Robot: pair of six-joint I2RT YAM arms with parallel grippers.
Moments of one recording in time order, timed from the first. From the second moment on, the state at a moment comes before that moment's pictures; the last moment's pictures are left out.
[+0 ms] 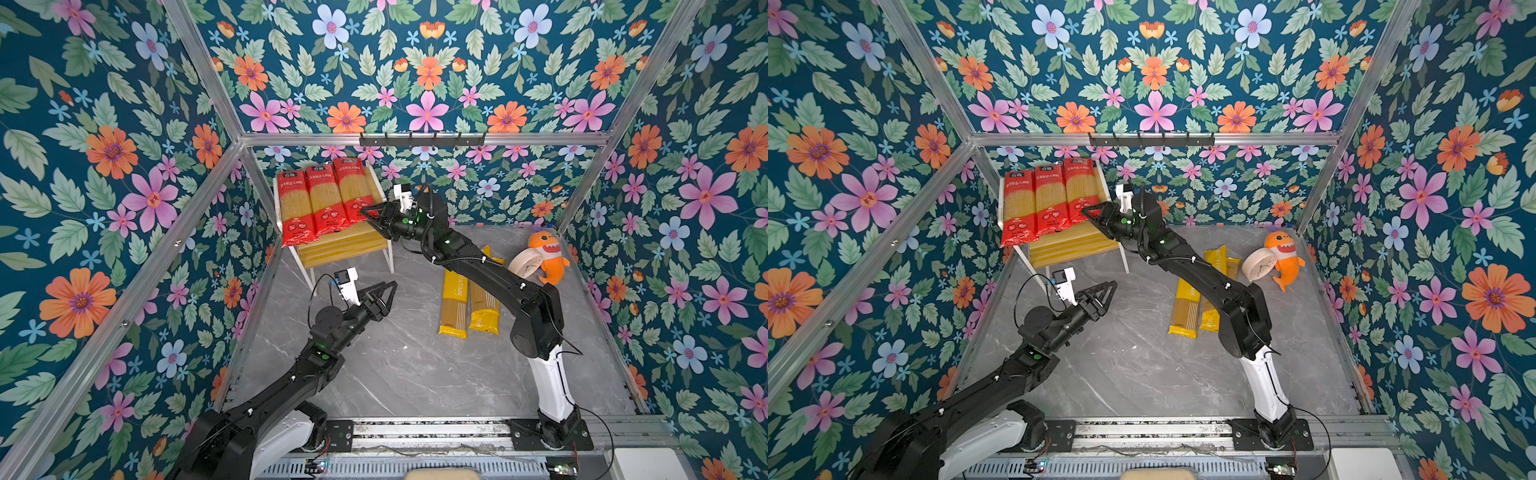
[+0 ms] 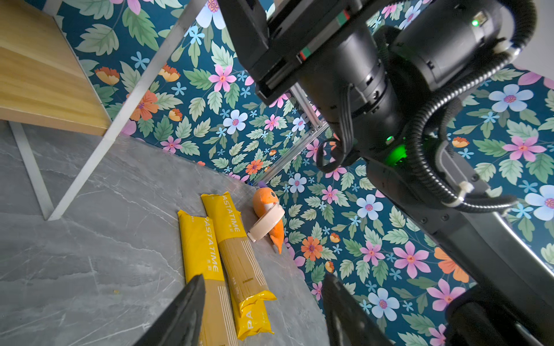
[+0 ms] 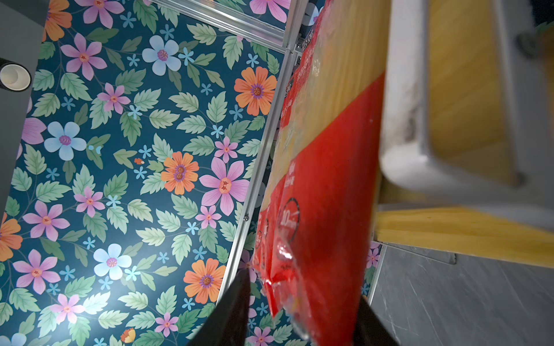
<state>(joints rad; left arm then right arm) -0.54 1.01 0.37 0.72 0.20 -0.82 0.68 2.12 2.02 0.12 -0.48 1.21</state>
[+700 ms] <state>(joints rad) -0.83 1.24 0.42 0.60 -0.10 -0.58 0.57 1.60 1.03 0.26 -0.45 1.07</state>
